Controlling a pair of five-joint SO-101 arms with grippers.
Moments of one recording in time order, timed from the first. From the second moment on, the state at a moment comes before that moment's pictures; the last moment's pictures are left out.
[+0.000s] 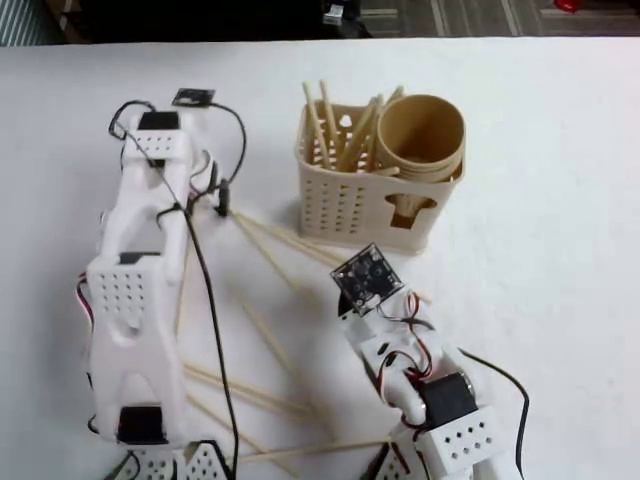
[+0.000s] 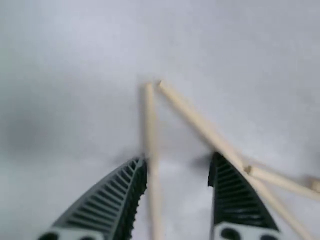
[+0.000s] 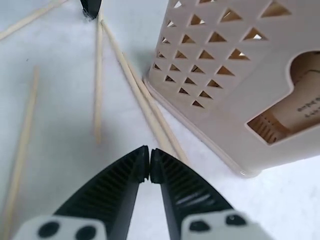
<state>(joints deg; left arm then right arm) -7.4 49.7 -36.0 85.5 -3.9 -25.9 -85.8 85.5 46.0 19.0</state>
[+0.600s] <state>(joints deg) -7.5 52.8 -50.4 101.8 -6.3 -25.9 -85.8 85.5 45.8 19.0</state>
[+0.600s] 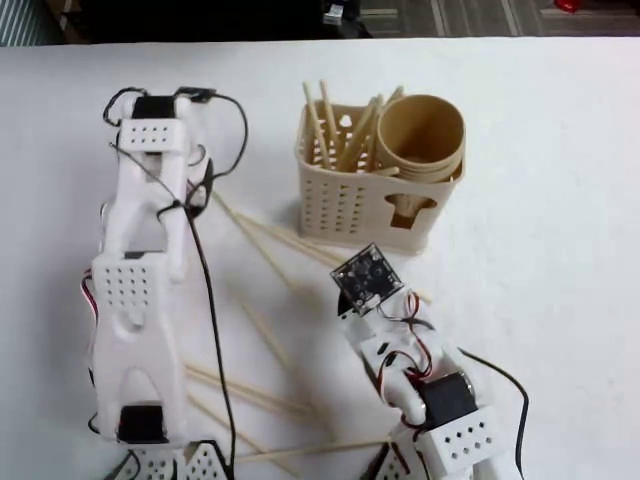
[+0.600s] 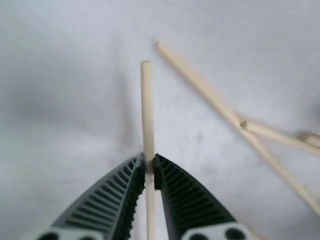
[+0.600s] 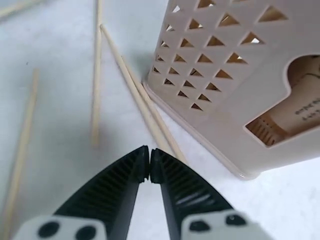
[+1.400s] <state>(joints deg) 8.1 6.1 -48.4 95.3 -6.4 -25.9 -85.8 85.5 45.8 19.0</state>
